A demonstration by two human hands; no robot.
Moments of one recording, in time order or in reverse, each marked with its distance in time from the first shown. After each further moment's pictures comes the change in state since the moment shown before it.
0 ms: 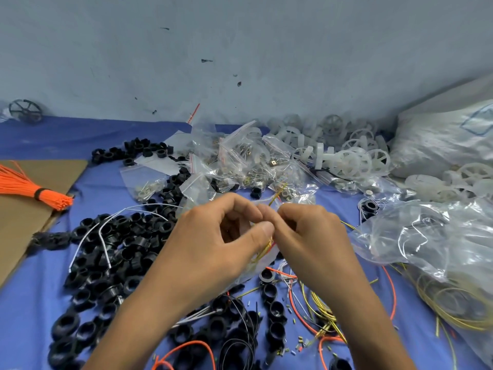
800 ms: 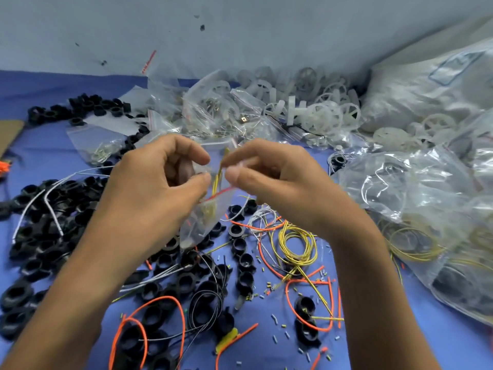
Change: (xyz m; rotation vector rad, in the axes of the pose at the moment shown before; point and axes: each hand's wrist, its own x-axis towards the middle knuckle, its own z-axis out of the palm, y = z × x) left_hand 0.009 -0.019 0.002 0.102 0.137 0.015; right_hand 0.005 0.012 -0.027 0.437 -0.278 -0.139
